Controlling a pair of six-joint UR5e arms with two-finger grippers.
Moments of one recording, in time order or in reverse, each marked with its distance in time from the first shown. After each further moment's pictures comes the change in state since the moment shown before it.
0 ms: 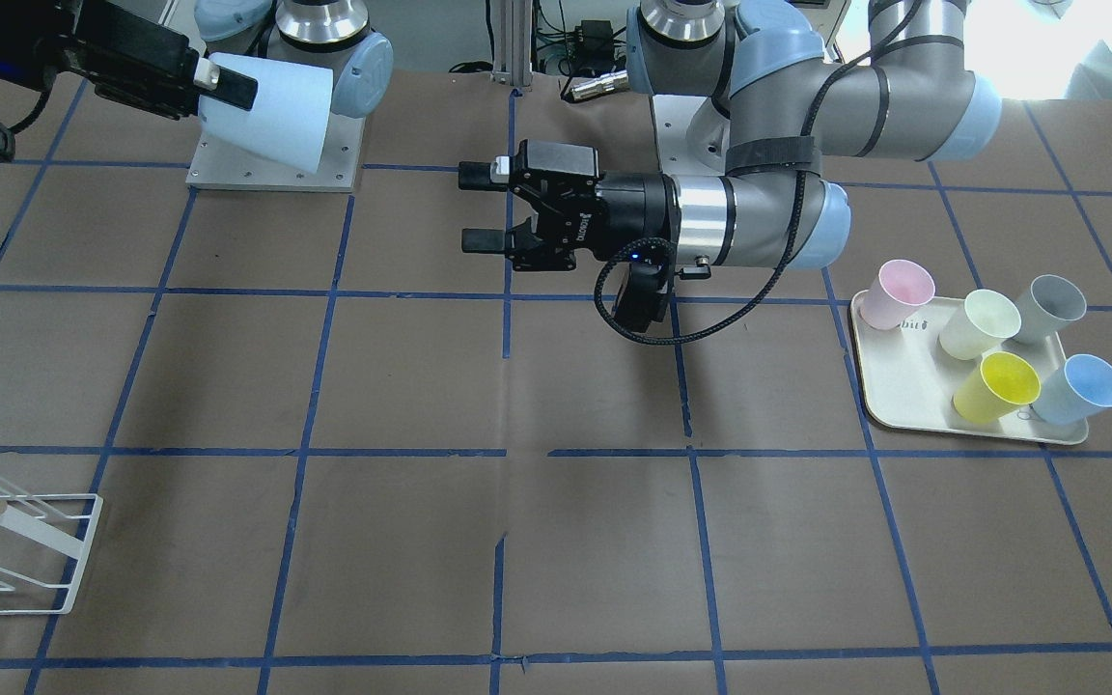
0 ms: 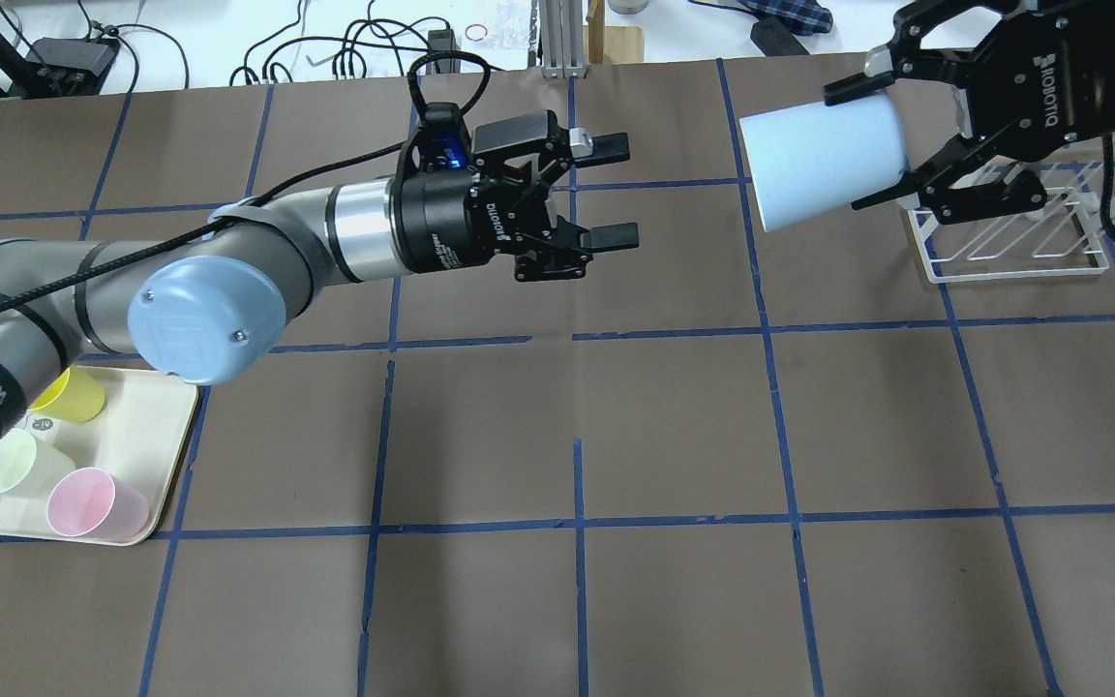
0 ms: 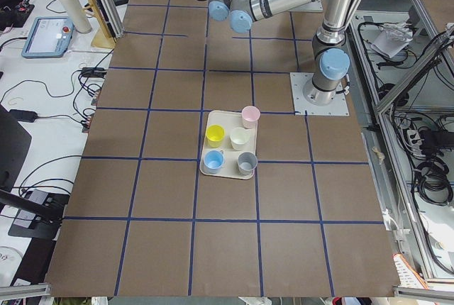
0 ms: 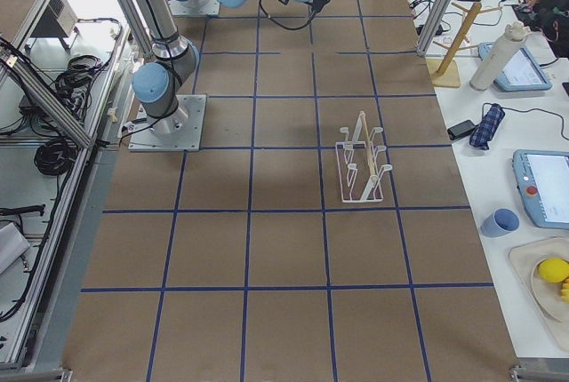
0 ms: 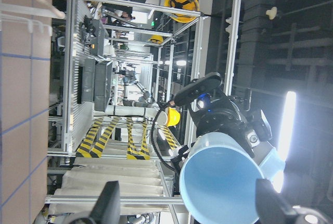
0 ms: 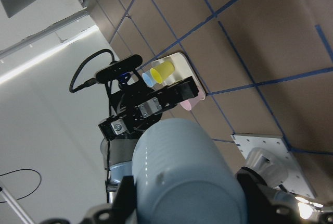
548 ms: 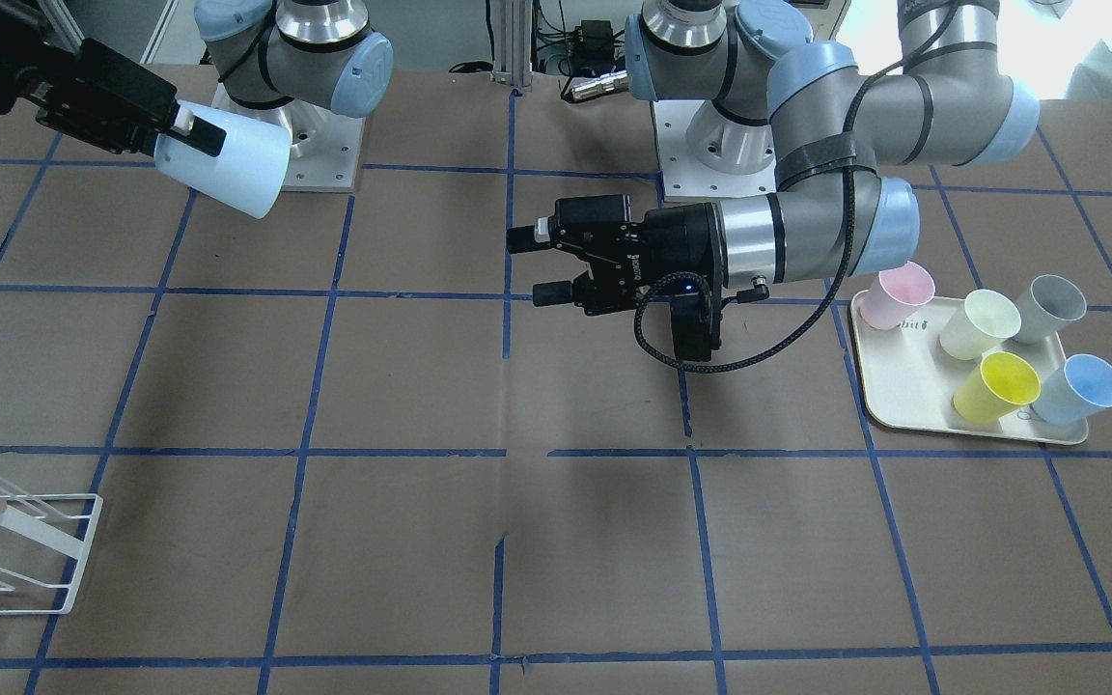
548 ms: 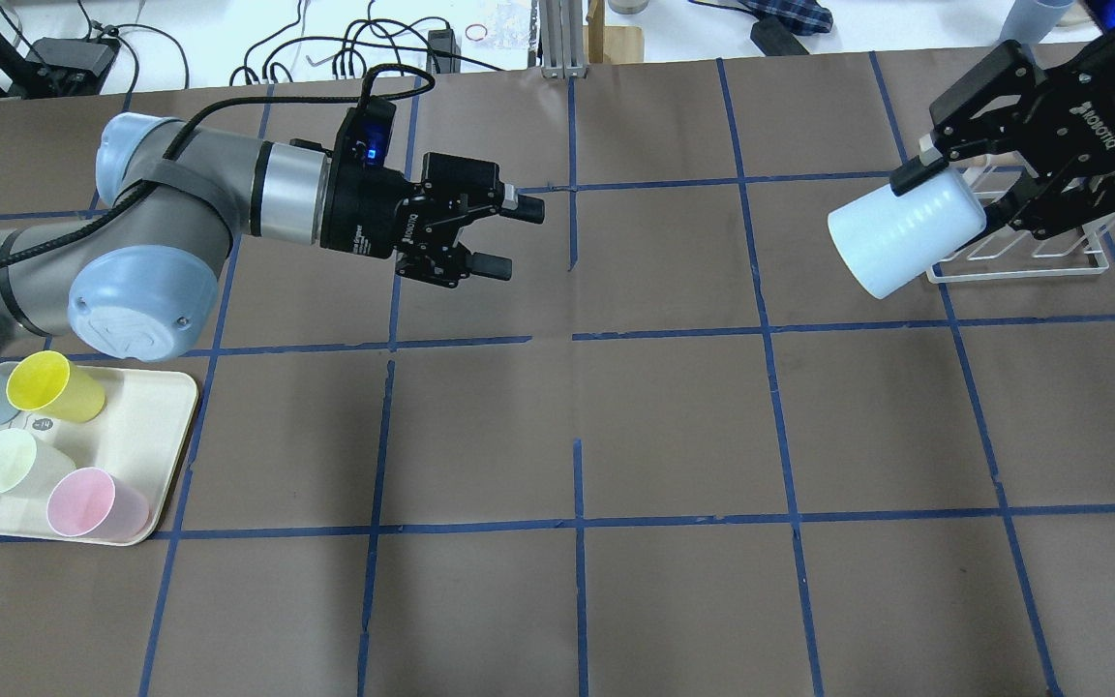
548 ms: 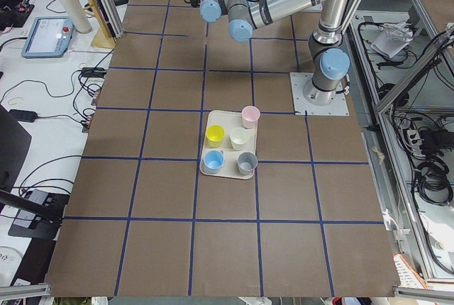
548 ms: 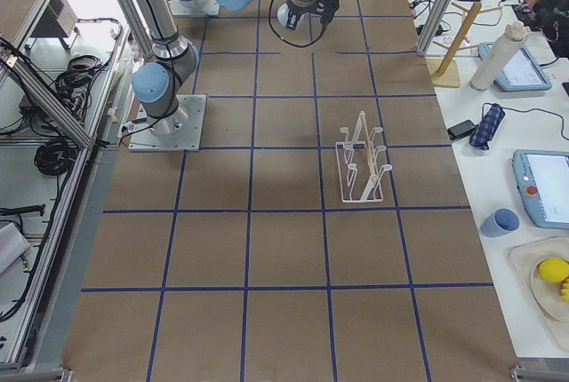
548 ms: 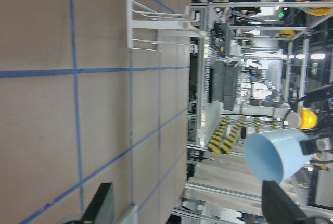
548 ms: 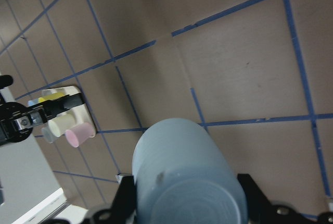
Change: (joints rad) left arm 0.066 -0.020 0.040 0.356 0.547 -0.248; right arm 0.001 0.014 0.015 -0.324 -0.356 0.013
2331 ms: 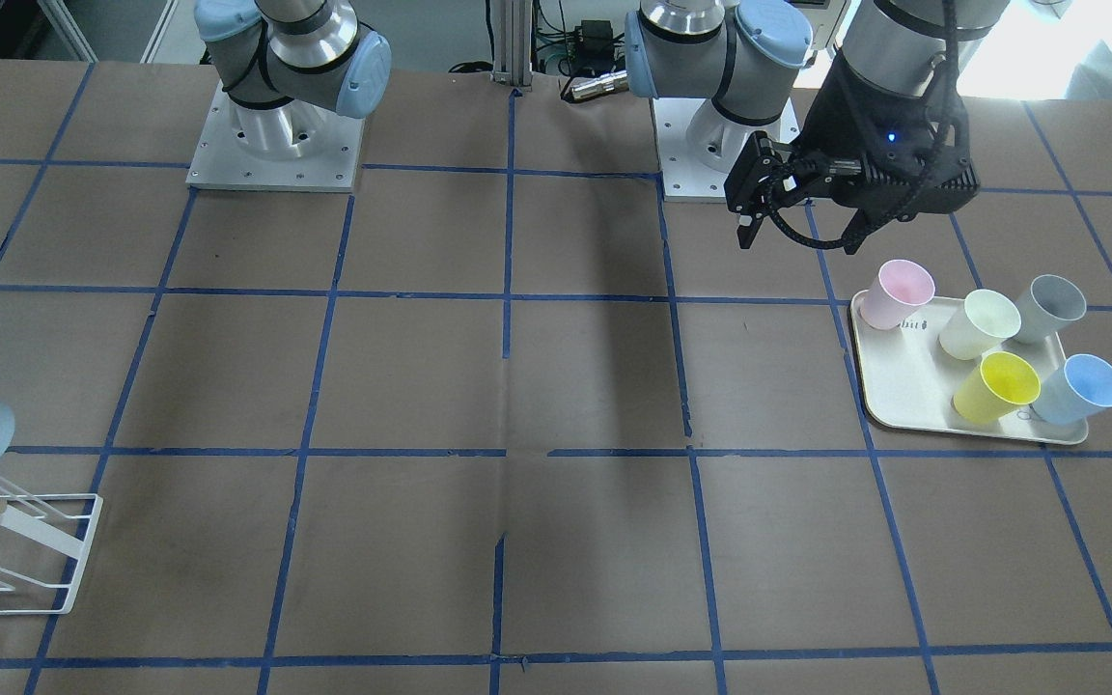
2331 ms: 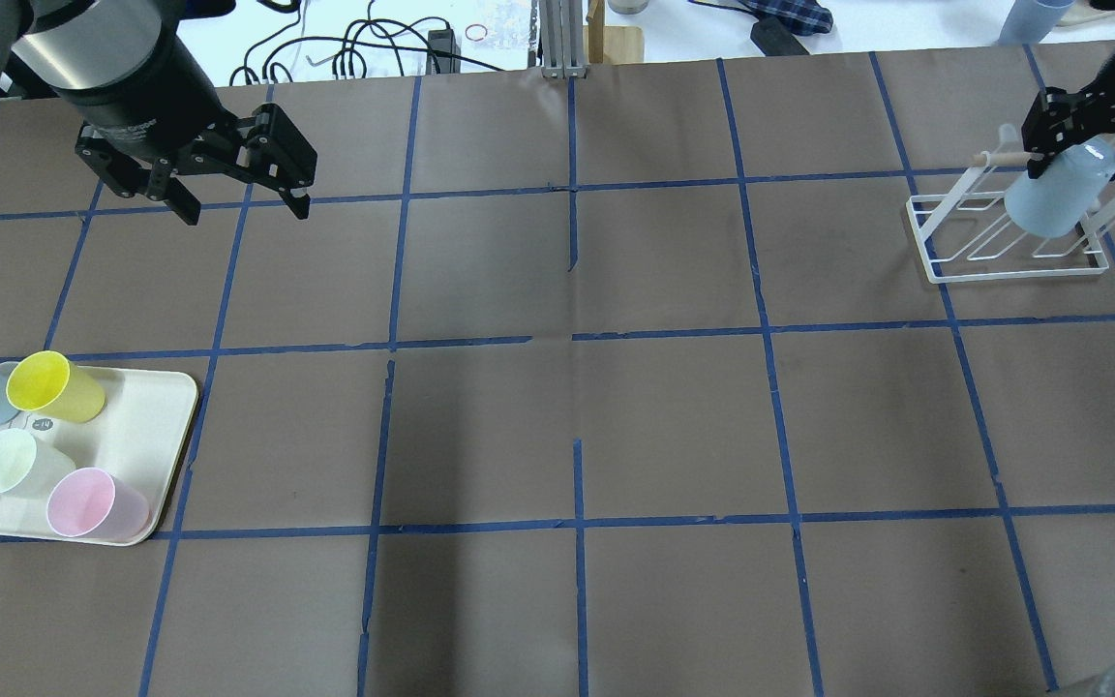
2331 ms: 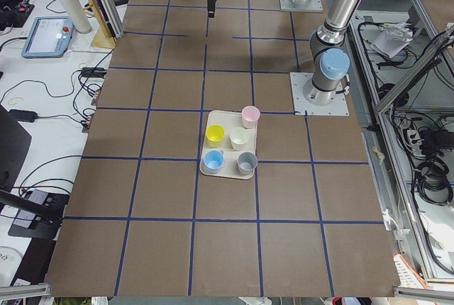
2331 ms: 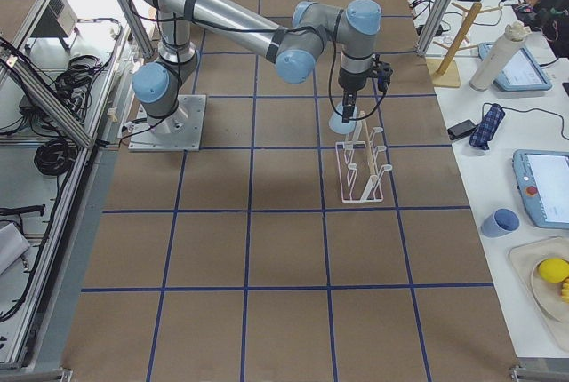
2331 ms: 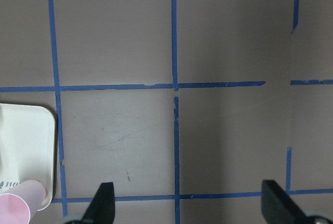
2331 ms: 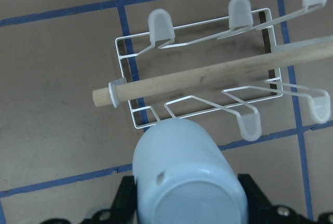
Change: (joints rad) left arm -0.043 0.153 0.371 -0.324 0.989 -0.108; right arm 0.000 0.320 0.003 -0.727 -0.564 -0.017
